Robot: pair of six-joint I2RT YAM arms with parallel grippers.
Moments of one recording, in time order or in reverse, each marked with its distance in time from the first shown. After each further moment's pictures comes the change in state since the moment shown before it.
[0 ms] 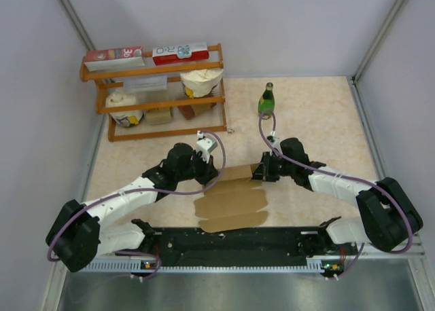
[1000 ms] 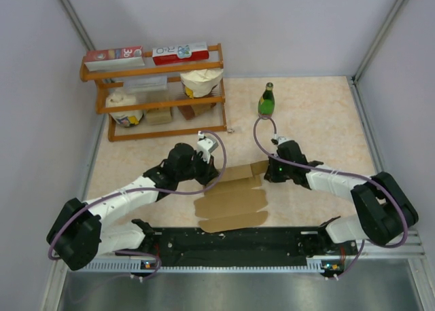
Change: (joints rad) left arm -0.003 0.013 0.000 0.001 0.001 0.000; right arm -0.005 0.047 0.008 -0.165 0.412 -0.228
